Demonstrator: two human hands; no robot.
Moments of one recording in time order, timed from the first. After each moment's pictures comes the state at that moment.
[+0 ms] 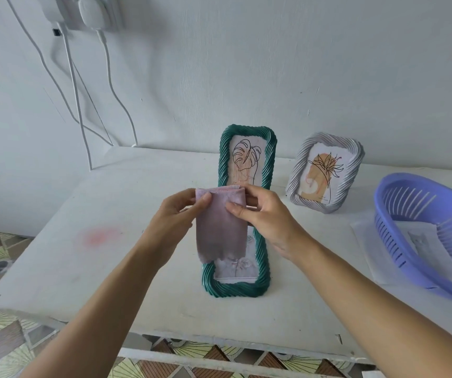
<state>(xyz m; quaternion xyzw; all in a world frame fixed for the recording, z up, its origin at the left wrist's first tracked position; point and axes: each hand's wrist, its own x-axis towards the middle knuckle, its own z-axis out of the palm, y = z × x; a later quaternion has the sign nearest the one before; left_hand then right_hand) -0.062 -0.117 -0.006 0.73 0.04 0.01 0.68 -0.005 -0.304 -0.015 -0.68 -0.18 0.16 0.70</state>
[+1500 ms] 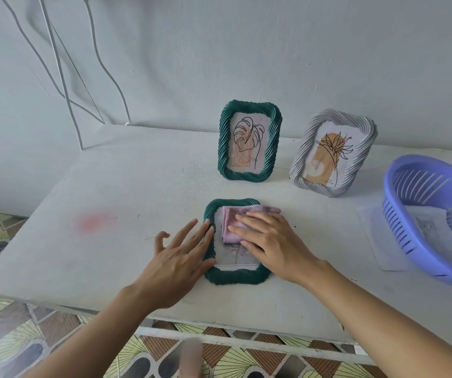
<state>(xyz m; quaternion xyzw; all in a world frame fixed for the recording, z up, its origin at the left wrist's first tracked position) -0.108 -0.102 -0.106 0.99 -0.13 -0.08 0.05 -0.013 -0.347 -0.118 -0.90 -0.42 -0.04 0.15</state>
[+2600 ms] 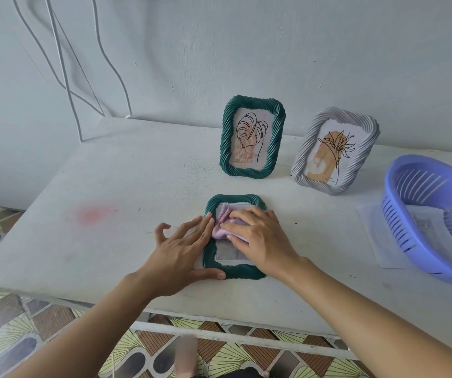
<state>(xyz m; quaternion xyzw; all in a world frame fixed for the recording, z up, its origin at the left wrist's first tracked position) -0.099 -0.098 -0.113 0.99 -0.14 -0.07 0.06 -0.021 -0.314 -0.120 -0.91 -0.37 -0.09 0.17</state>
